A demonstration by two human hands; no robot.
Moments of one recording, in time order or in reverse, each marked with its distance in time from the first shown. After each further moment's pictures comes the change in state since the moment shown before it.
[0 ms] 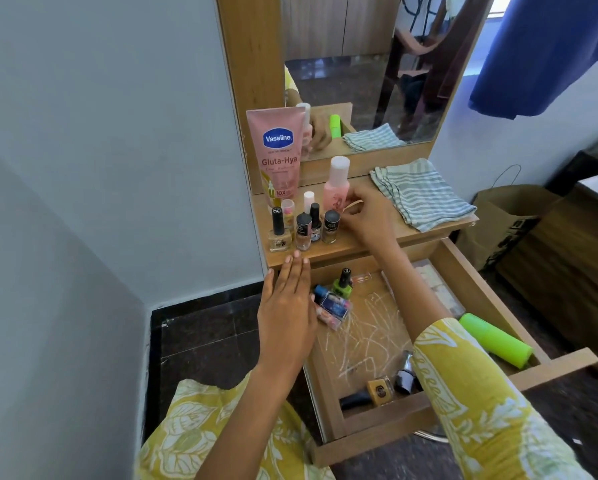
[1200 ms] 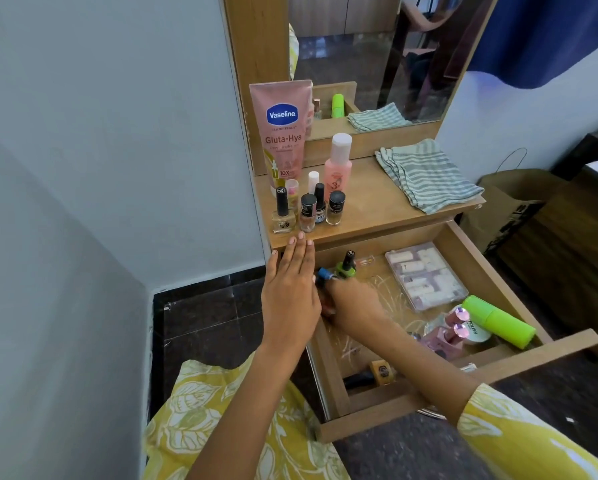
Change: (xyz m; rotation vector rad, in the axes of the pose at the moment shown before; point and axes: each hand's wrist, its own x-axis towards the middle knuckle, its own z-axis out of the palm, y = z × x) left_hand -0.001 -0.001 0.001 -0.003 -0.028 0.004; right_hand -0.132 0.001 0.031 -0.741 -0.563 -0.021
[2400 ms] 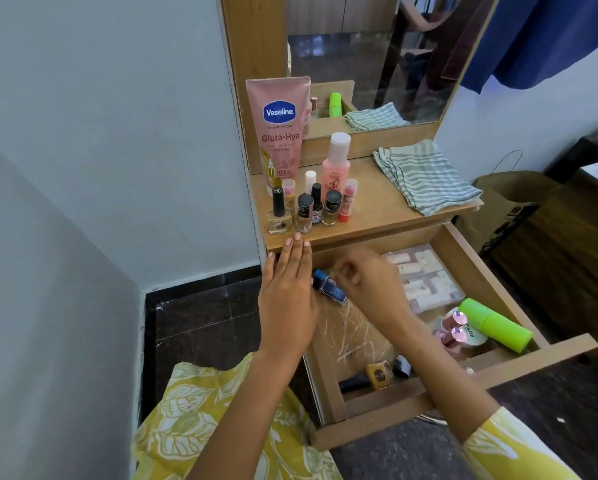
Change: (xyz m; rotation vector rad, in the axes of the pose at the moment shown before) left_hand -0.001 0.001 0.005 -0.013 0.018 -0.016; right_hand 0.000 0.030 -0.019 0.259 0.453 -0.098
